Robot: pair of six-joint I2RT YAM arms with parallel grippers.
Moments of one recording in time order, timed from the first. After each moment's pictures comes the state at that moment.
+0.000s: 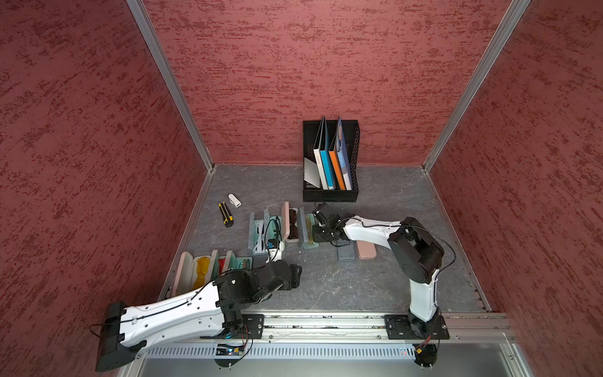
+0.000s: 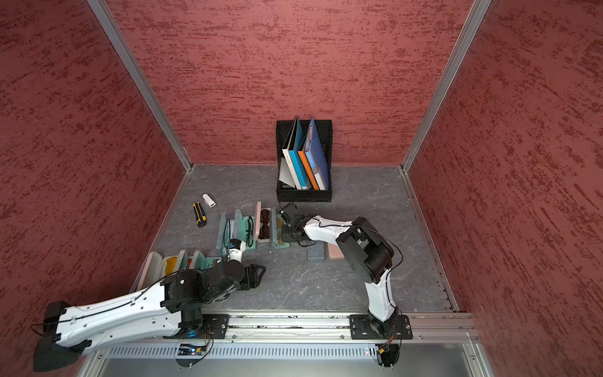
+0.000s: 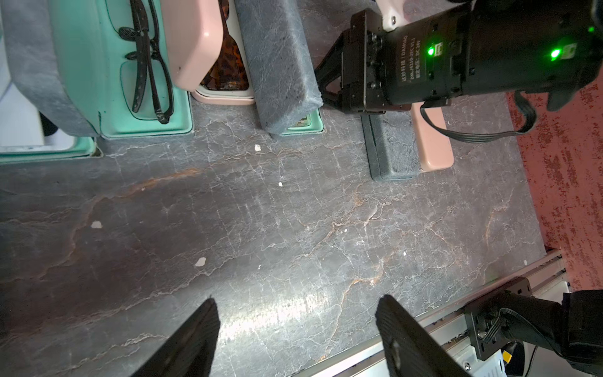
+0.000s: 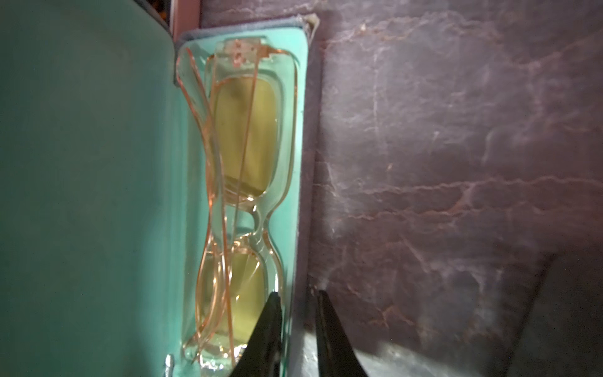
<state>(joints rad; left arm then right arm) -1.17 0.75 0.58 -0.67 -0.36 -1.05 0.75 1.96 1.23 -0.33 -0.02 0.62</state>
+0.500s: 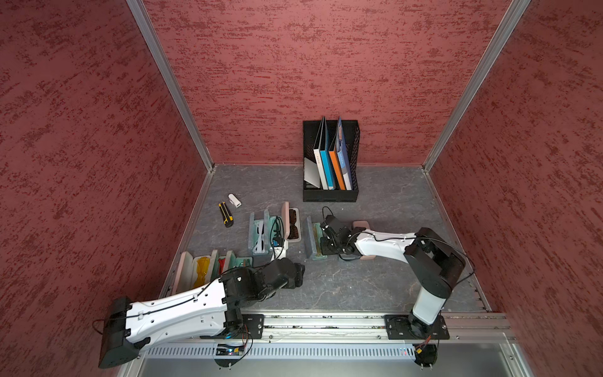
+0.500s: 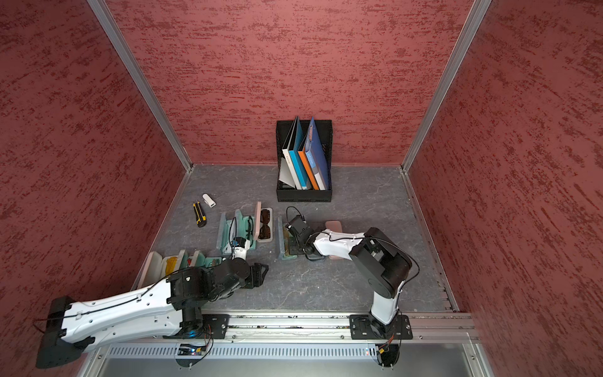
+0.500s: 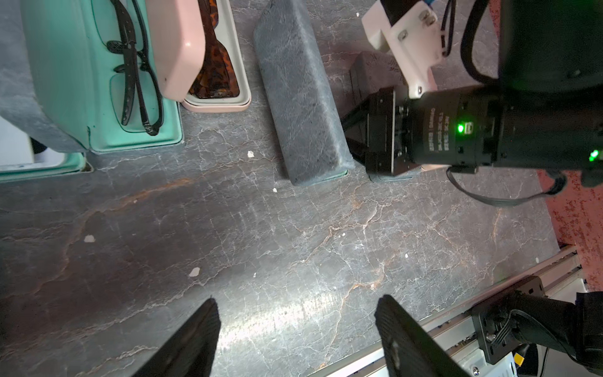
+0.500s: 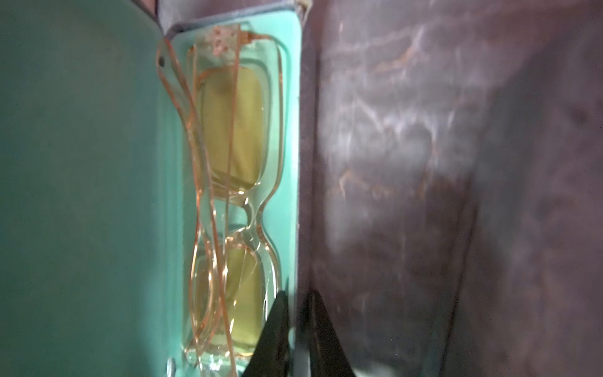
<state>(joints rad) -1.17 0.83 0.60 -0.64 -0.37 -1.01 0.83 1.76 0.95 -0.25 0.01 0.70</state>
